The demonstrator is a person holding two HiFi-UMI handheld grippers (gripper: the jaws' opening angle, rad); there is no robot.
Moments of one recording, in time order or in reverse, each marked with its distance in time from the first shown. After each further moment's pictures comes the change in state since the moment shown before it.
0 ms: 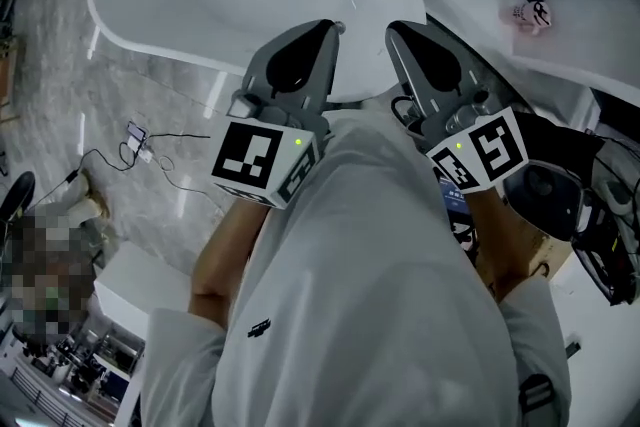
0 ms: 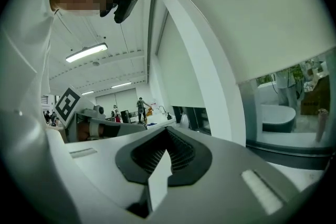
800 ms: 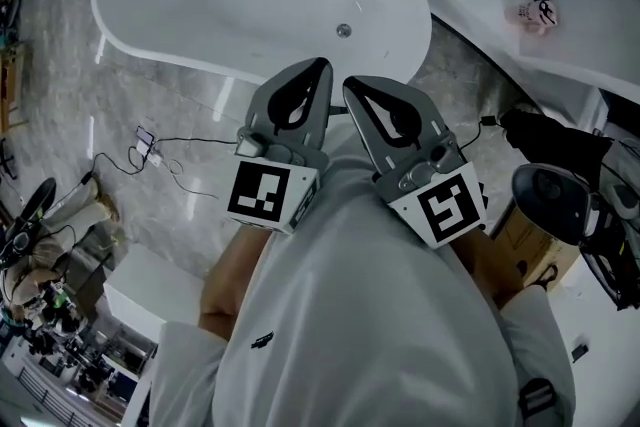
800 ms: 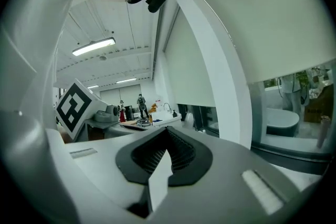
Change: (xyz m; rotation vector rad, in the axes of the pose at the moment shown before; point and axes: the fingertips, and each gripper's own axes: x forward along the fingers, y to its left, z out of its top) left arm -0.024 -0.006 -0.031 0.069 0.073 0.039; right arm 0.000 0.073 -0.012 -0.024 0.015 0.017
